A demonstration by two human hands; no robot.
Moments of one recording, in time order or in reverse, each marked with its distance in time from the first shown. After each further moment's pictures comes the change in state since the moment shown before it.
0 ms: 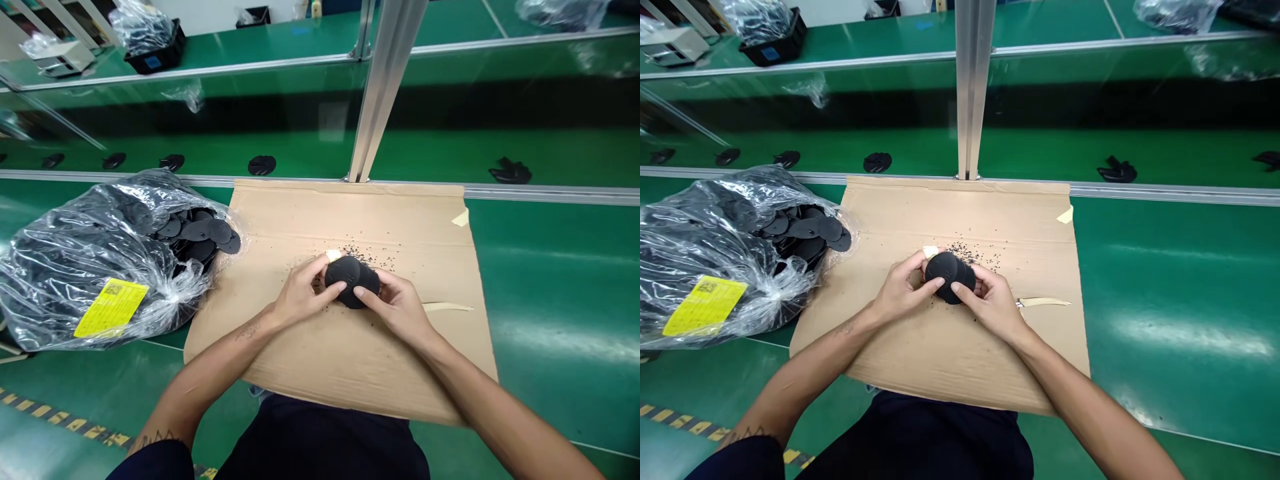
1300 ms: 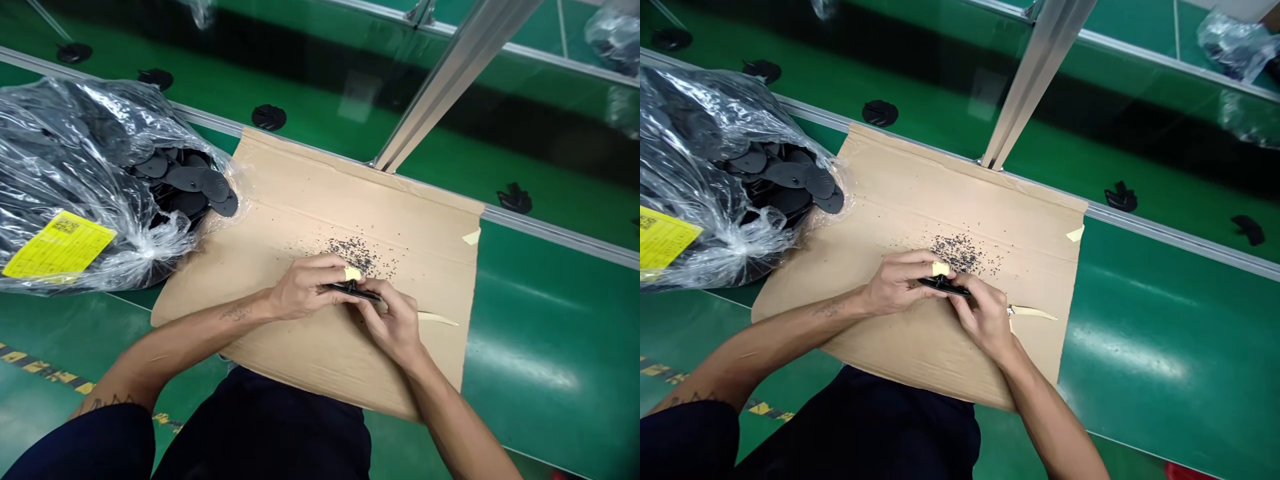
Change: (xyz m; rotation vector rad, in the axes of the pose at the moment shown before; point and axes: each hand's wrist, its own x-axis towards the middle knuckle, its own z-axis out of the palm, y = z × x) left_hand -0.006 -0.002 0.007 -0.116 0.117 0.368; right_hand -0.010 0.002 -0.002 -0.673 -0.034 -0.440
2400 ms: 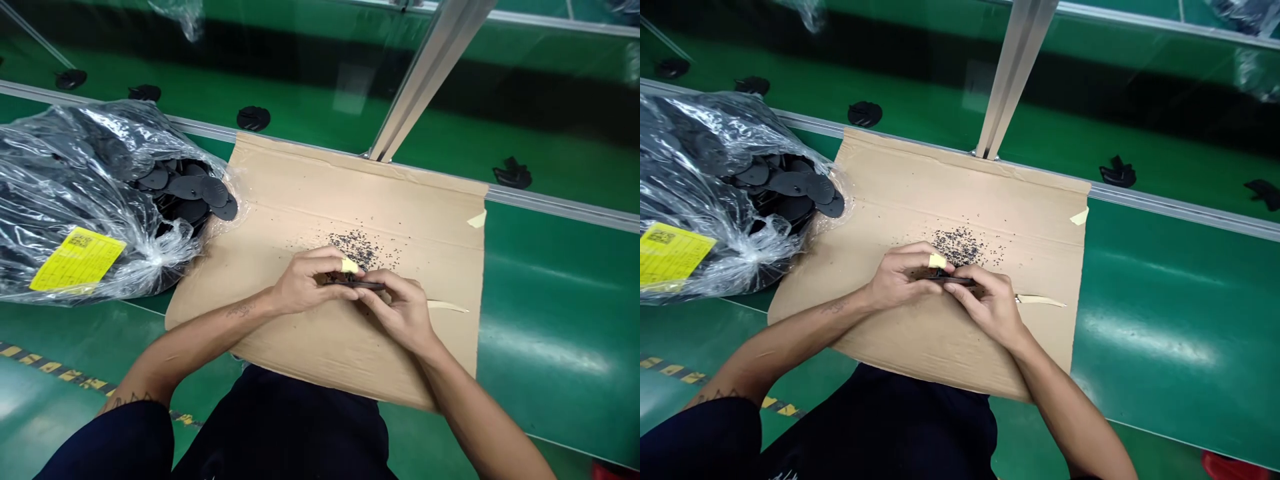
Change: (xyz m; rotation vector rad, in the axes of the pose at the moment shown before) left_hand 0.003 0.003 -0.003 -0.219 -0.017 -0.159; right_hand 0.005 -0.007 -0.003 0.269 -0.023 0.200
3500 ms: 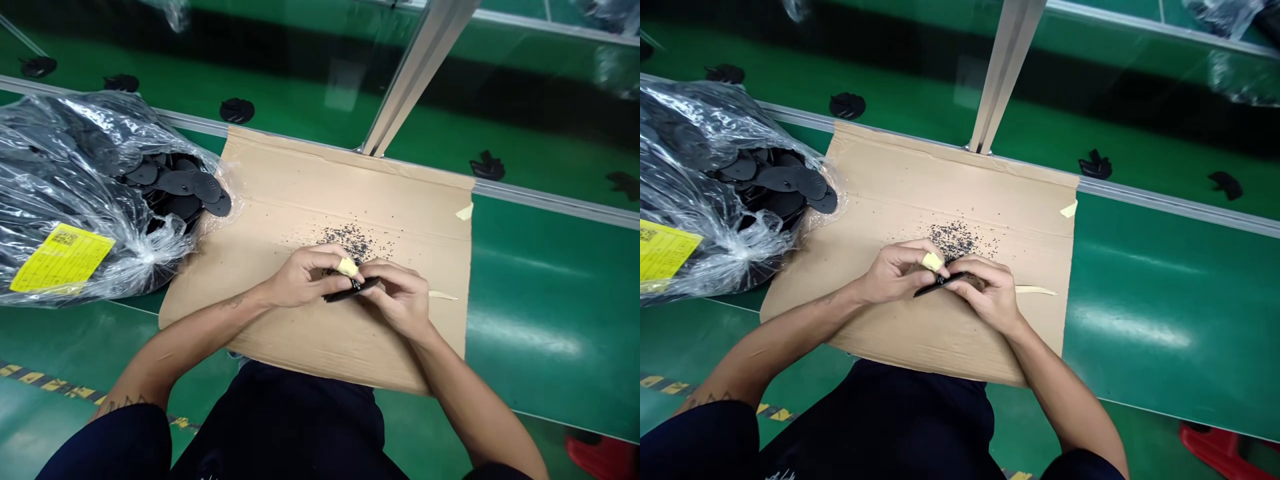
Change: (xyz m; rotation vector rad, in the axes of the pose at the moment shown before) left_hand 0.004 0.004 -0.005 -0.210 -0.136 0.001; right_hand 0.004 0.006 -0.001 0.093 0.031 -0.254
